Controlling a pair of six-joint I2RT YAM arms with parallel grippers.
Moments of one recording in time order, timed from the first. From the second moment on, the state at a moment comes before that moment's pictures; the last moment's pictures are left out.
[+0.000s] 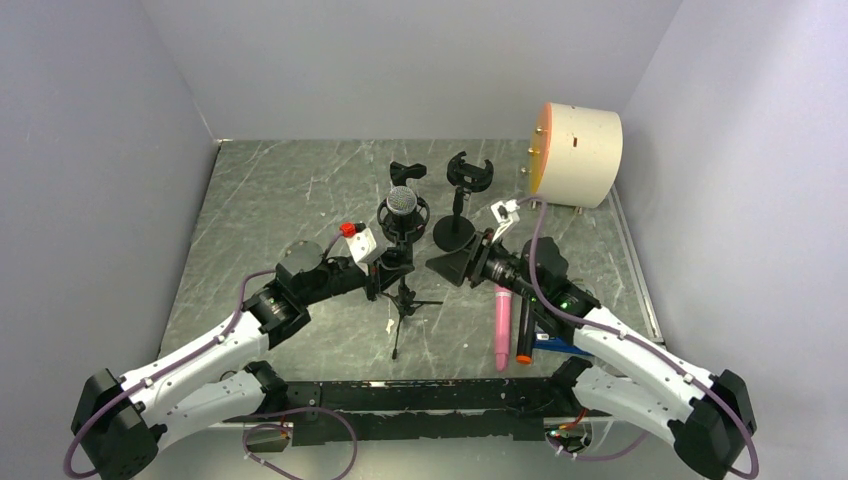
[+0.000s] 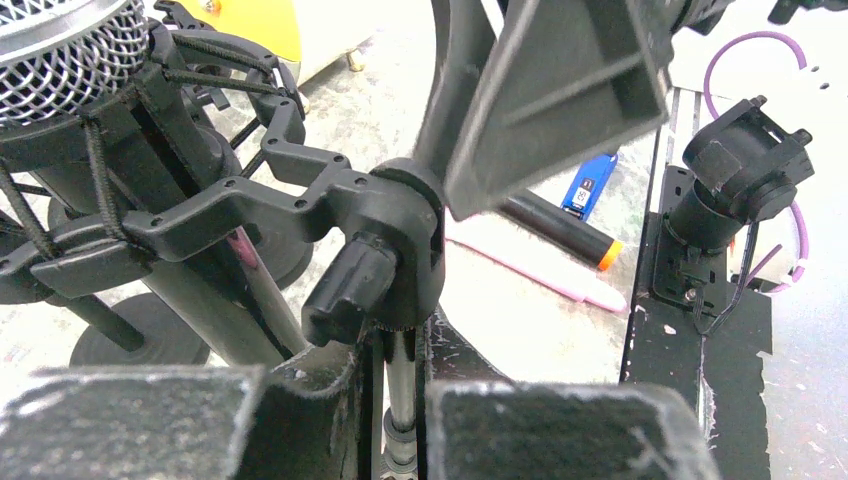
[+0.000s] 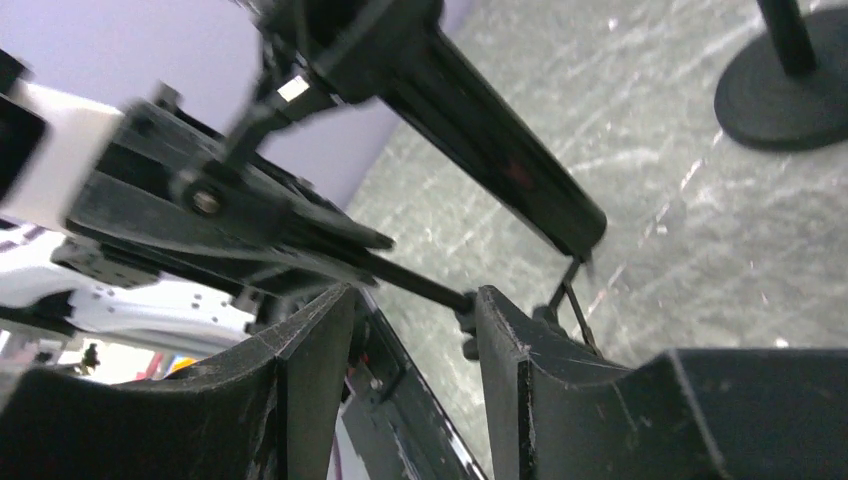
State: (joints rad) left arm -0.76 0.90 0.60 0.27 0.40 -0.01; right arm 0.71 0.89 0.55 0.23 -0.30 0.77
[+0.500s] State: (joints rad) left arm -0.77 0.90 0.60 0.26 0.40 0.01; right arm 0.69 1.05 0.72 0.40 -0.35 0.98
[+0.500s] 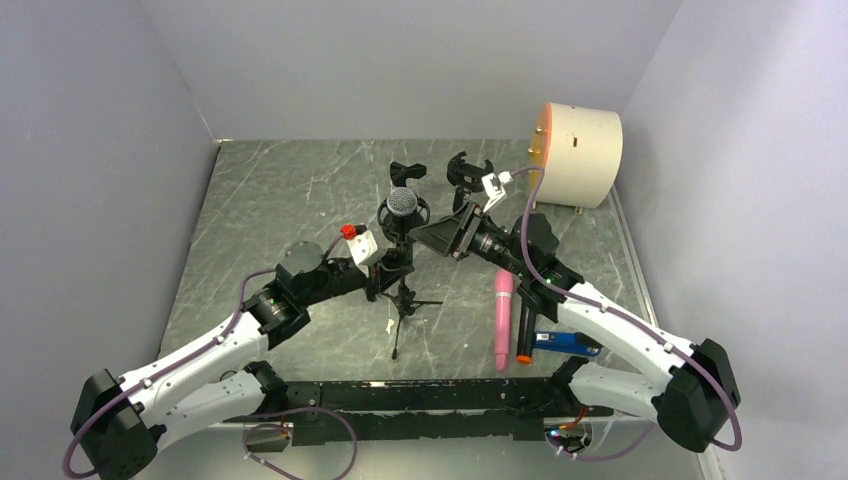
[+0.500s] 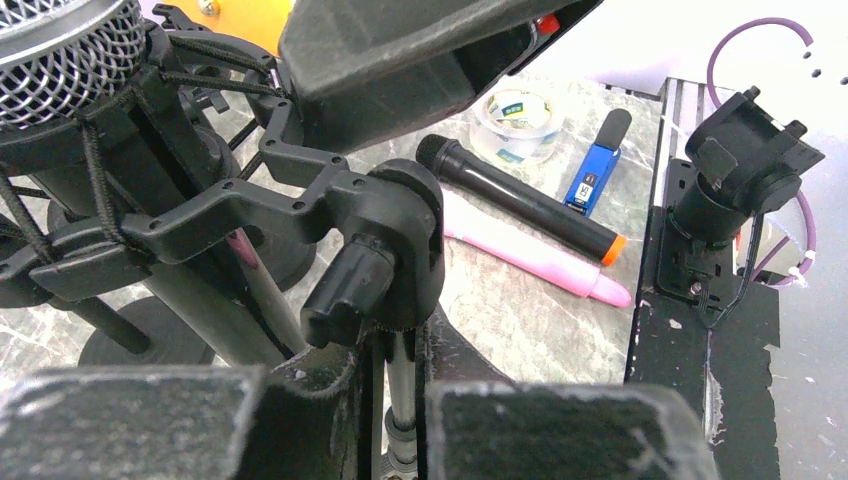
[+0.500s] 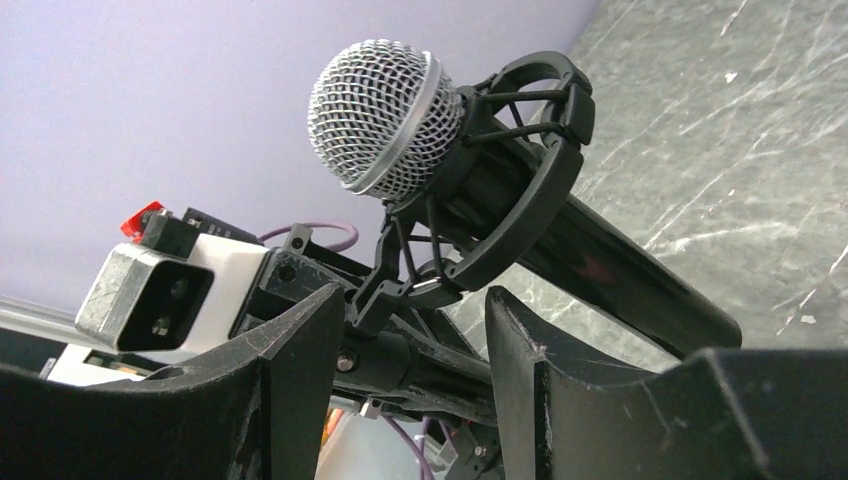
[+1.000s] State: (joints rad) left arm -0.77 0.88 0.59 0.25 0.39 0.01; right arm 0.71 1.15 0.75 0.42 -0.38 1.08
